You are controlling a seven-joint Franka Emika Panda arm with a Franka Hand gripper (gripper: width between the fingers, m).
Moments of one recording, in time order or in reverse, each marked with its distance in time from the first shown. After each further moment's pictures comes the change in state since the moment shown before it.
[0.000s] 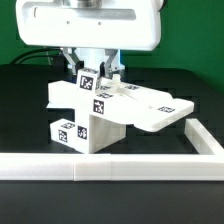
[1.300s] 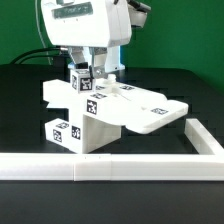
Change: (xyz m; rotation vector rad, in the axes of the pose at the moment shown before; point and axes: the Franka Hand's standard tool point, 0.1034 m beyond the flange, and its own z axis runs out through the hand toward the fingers) arm 0.006 0.002 0.000 0.161 0.092 0.719
